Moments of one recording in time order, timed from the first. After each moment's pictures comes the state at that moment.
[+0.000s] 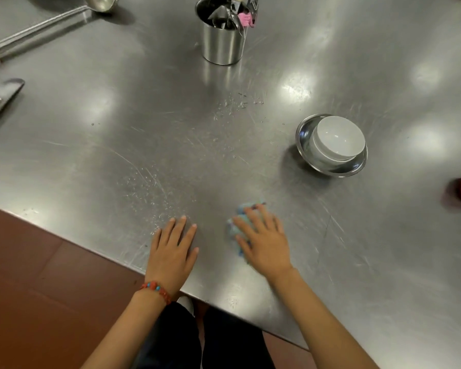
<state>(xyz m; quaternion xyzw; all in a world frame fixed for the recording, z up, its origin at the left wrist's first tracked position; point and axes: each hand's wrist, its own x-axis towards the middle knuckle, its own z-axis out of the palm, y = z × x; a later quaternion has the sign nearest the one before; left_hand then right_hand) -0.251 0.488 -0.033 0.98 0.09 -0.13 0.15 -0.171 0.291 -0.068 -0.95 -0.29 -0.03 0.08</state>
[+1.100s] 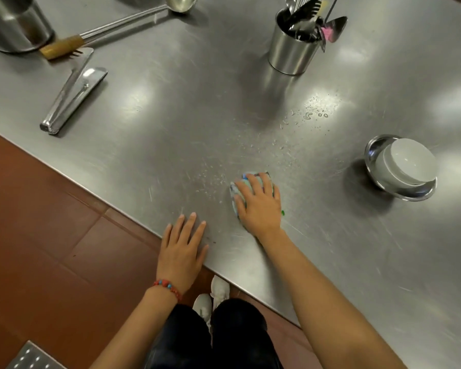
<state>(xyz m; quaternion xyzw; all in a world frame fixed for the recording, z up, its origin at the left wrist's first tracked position) -0.296 0.593 -0.047 0.97 0.13 -0.11 0.15 -0.141 0.465 -0.067 -0.96 -0.26 0.01 0.11</state>
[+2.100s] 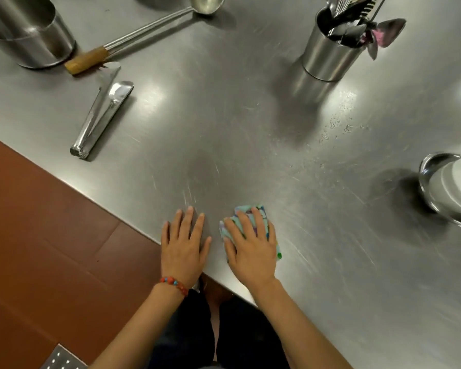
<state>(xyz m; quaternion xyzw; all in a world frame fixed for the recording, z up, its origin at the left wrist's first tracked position) -0.262 0.685 -0.055 0.97 0.19 -0.07 0.14 -0.204 0.546 -0.086 -0.95 -0.29 -0.05 0.08</state>
